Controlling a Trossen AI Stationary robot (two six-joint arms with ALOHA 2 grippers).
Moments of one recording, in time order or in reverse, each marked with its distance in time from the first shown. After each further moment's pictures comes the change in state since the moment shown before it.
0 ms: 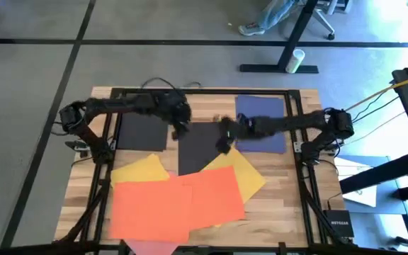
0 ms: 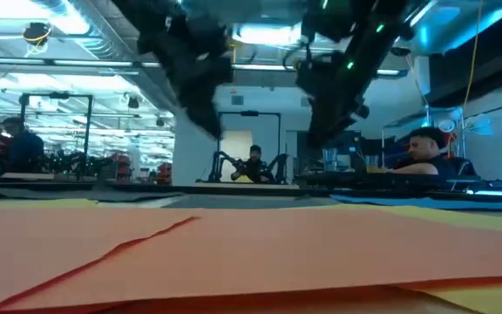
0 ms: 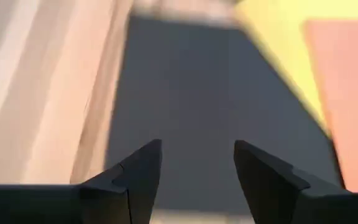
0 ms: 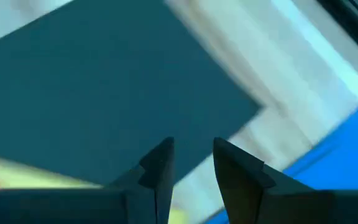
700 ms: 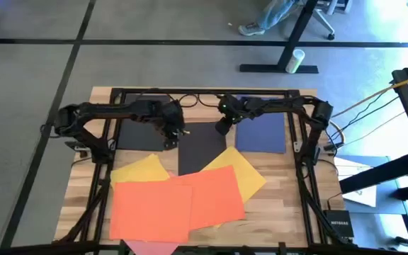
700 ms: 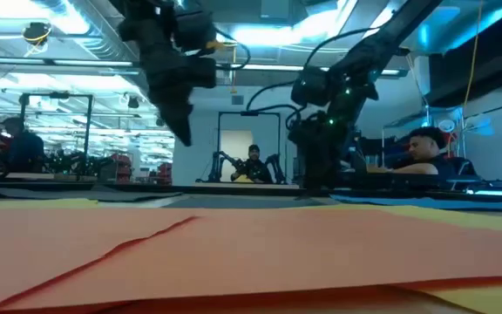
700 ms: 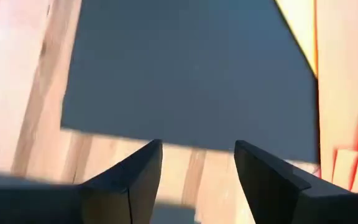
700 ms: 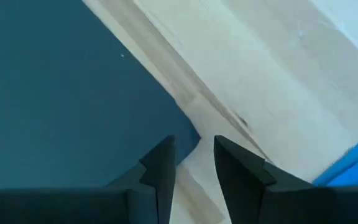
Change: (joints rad) left arm -0.006 -0.124 -0.093 -0.264 -0.017 -0.140; right arm -0.277 0.246 0.028 0.126 -0.283 -0.159
